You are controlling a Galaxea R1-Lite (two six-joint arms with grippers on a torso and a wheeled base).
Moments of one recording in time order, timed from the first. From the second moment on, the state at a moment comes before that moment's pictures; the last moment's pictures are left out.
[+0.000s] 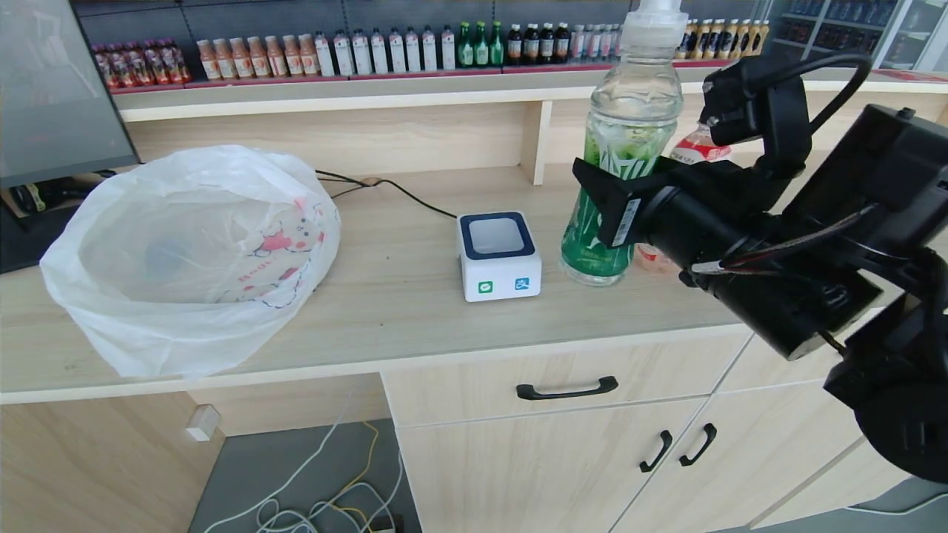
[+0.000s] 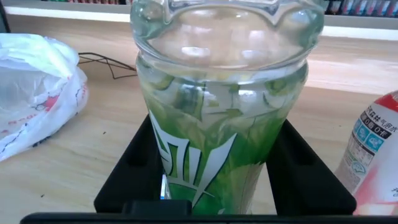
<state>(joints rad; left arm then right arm) 0.00 0.00 0.00 0.00 0.00 0.00 0.69 1.66 -0.92 -1.02 -0.29 -0.17</state>
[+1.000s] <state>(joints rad) 0.00 0.00 0.00 0.00 0.00 0.00 1.04 1.51 -0.45 -1.31 -0.29 -0.37</state>
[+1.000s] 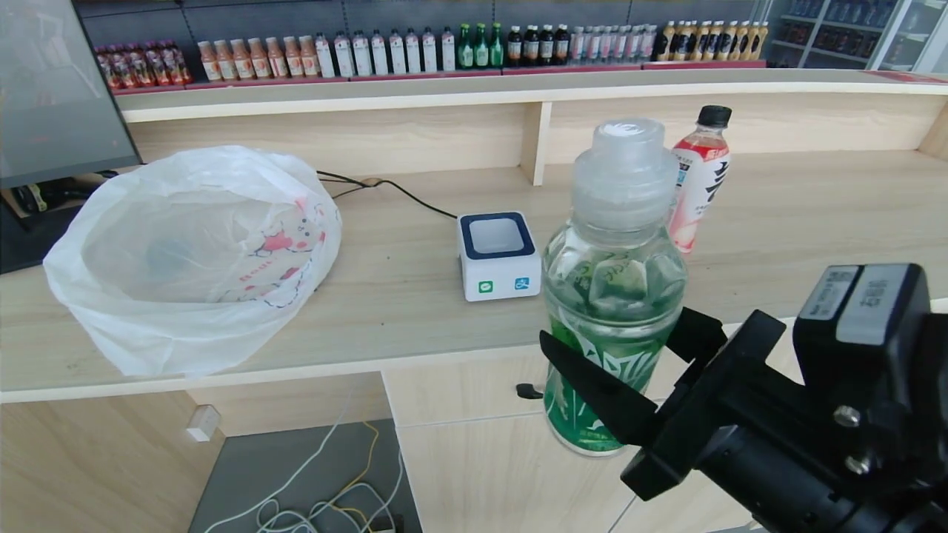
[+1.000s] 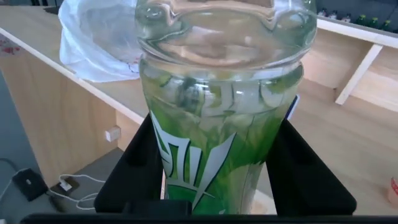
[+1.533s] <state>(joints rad) 0.00 0.00 0.00 0.00 0.00 0.00 1.20 1.57 -0.44 -1.44 -0.22 -0.79</state>
